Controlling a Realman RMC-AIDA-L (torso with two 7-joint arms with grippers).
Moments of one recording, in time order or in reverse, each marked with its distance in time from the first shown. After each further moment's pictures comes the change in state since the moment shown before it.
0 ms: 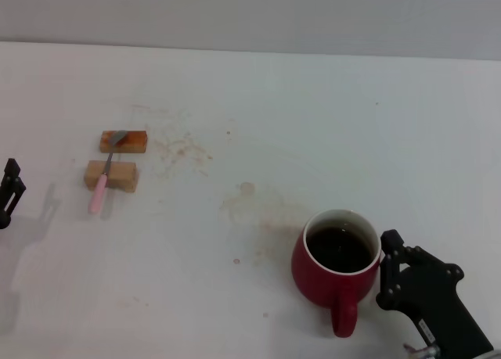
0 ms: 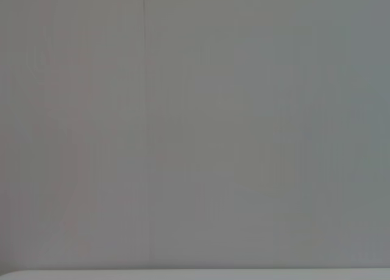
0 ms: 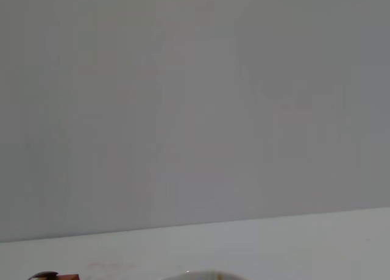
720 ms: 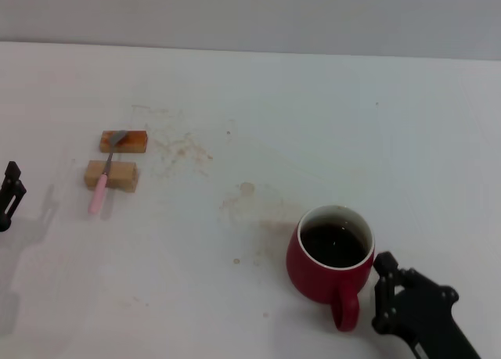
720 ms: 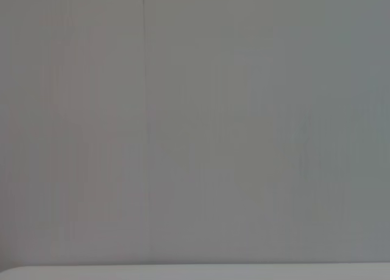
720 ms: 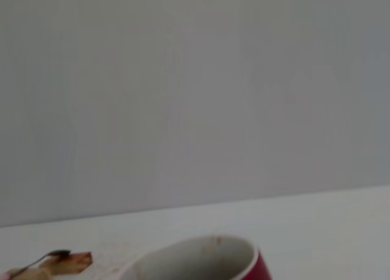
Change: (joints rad) left arm 0.000 -0.001 0.000 0.009 0.003 0.000 0.000; right arm -0.030 -0.001 -0.035 0.022 0.002 0.011 -0.006
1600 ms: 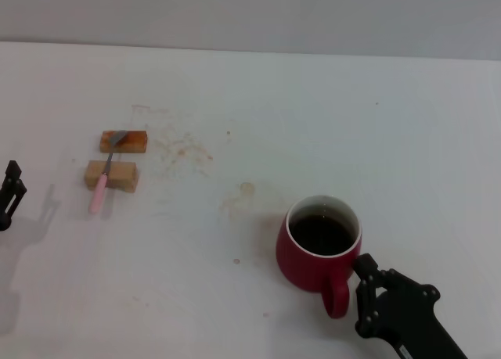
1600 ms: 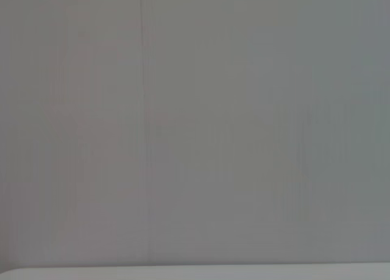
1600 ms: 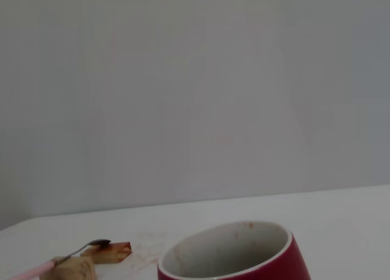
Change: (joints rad) left arm -0.004 0.002 0.000 0.002 0.002 0.000 0.000; right arm 0.035 0.000 -0.050 0.008 -0.005 0.001 -0.001
